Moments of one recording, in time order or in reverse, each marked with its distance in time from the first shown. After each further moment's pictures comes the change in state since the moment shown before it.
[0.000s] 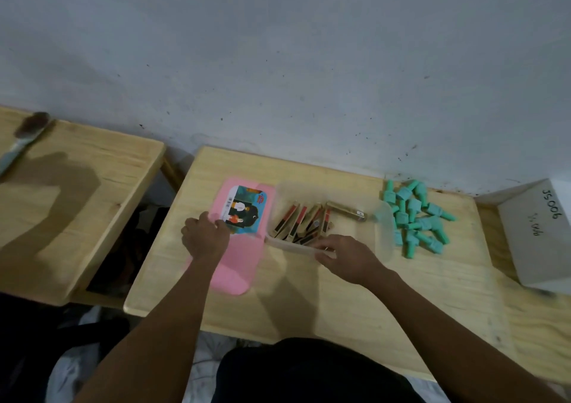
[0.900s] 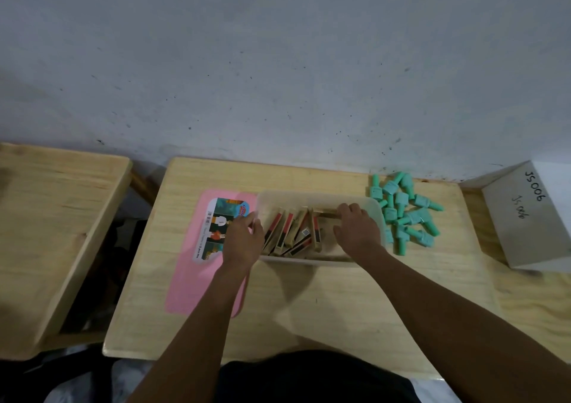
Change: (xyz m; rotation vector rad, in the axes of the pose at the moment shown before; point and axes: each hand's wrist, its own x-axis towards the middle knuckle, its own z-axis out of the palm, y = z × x) left_hand -0.025 0.070 0.040 -0.333 -0.262 0.377; right_hand 0.062 0.056 -0.007 -0.260 0.261 0.393
